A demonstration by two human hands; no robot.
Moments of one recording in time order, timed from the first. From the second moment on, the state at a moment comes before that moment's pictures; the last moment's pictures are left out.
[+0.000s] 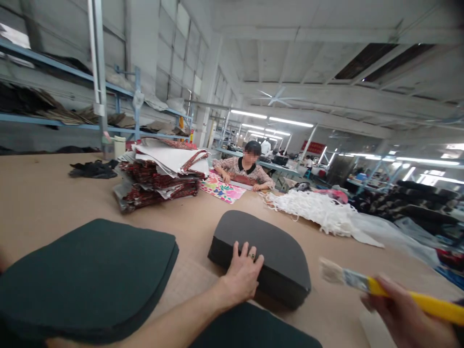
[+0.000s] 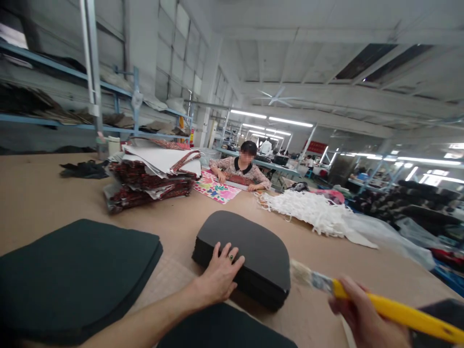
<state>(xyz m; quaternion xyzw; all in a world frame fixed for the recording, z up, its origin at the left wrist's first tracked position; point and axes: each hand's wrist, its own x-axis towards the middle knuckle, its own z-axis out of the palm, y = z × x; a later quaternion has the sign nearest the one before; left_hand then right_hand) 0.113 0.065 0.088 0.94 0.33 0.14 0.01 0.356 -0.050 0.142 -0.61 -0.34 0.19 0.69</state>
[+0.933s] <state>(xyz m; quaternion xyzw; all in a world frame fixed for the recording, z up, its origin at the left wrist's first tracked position) 0.164 0.113 0.014 0.92 0.35 0.20 0.02 0.216 0.230 0.136 -0.40 -0.73 0.46 0.31</state>
